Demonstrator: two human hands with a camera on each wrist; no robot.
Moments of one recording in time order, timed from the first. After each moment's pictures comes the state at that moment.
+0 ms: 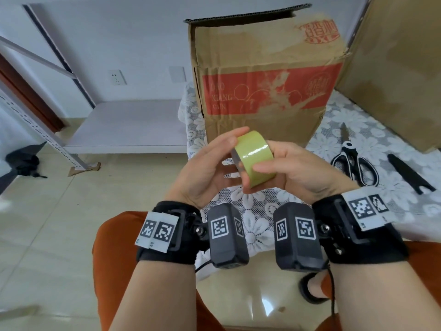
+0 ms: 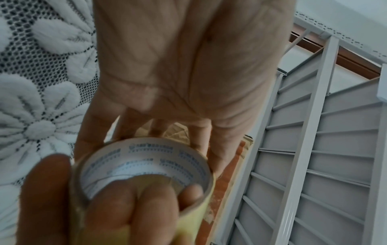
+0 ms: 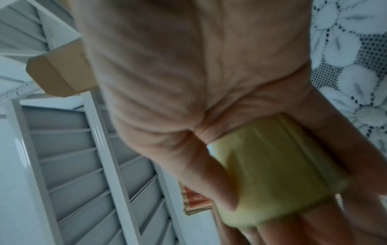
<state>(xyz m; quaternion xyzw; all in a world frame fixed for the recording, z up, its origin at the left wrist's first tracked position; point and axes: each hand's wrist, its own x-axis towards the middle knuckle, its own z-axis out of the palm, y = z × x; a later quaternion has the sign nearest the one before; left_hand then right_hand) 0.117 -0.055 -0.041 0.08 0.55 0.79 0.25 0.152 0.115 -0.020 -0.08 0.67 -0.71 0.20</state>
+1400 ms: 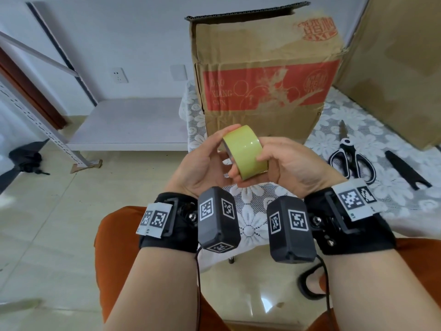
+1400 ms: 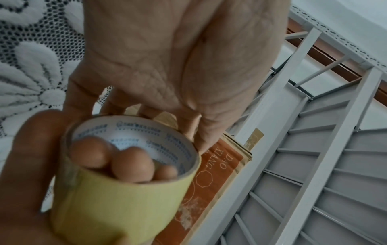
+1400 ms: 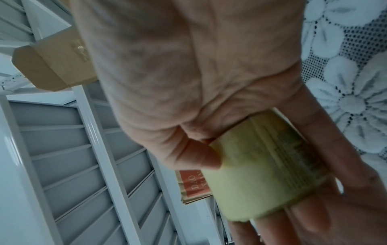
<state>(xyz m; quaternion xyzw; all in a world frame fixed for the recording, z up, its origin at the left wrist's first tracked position) 0.109 -0.057 -0.049 0.03 0.47 0.83 0.29 0.153 0.106 -0.016 -0.05 0.65 -0.73 0.19</state>
